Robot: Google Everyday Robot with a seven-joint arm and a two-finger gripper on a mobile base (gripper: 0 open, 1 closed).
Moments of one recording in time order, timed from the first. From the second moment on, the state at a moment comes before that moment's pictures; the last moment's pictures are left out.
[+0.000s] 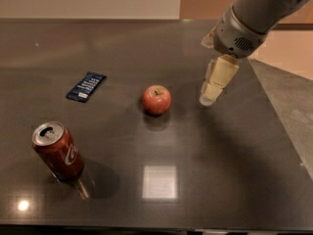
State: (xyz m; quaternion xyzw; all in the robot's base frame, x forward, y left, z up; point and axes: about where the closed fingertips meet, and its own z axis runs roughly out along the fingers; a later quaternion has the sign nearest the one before) arm 0.539 -0.119 0.937 -0.65 0.73 0.06 0.21
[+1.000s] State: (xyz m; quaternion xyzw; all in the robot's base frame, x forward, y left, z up) arm 0.545 -0.047 0.898 -0.69 0.68 0.15 0.22
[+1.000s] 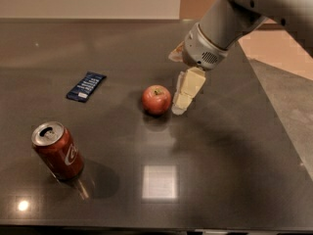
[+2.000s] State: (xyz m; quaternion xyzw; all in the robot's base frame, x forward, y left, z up) arm 0.543 -0.003 0.865 -0.72 0.64 0.17 0.20
